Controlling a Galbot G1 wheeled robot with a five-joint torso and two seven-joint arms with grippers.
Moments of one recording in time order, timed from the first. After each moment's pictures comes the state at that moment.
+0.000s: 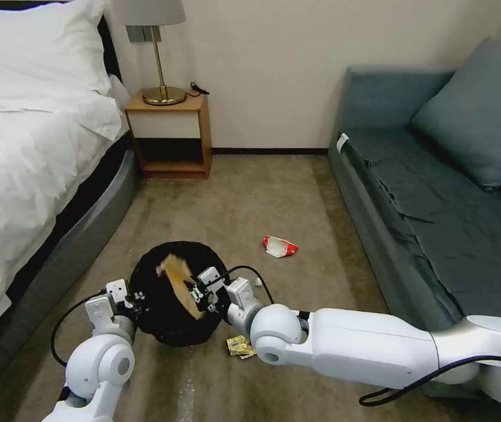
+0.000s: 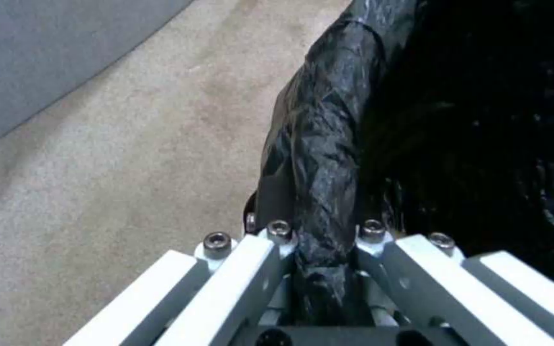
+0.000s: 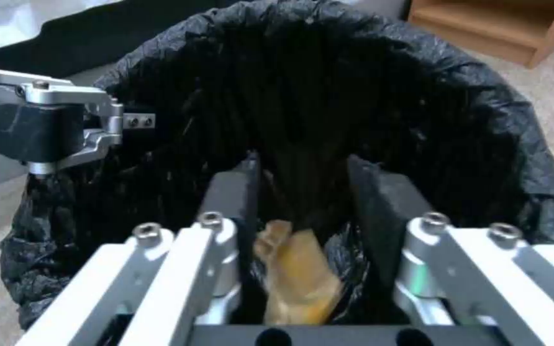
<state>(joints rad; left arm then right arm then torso) 1.39 -1.29 -0.56 -2.07 -0.62 0.63 -0.50 -0.25 1.07 -1.03 1.81 1.05 -0.13 0.51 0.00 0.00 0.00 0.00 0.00</state>
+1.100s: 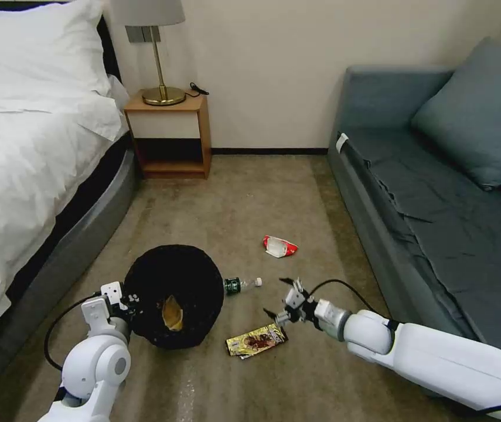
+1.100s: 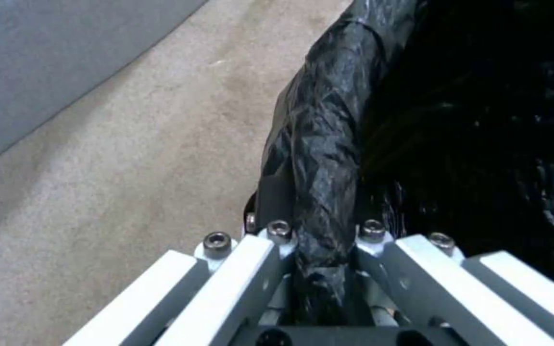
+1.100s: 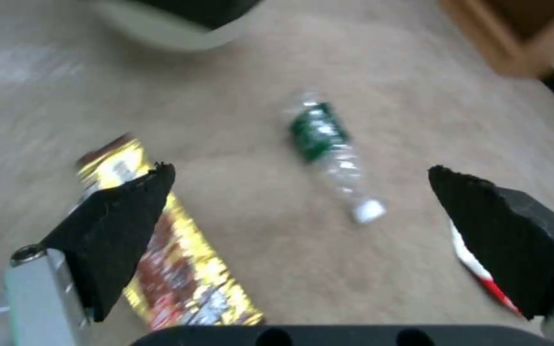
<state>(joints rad) 1.40 -1.29 -0.58 -2.05 -0.60 0.62 -0.50 -0.46 0.73 -0.90 1.48 0.34 0.15 -0.05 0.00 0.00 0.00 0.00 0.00</state>
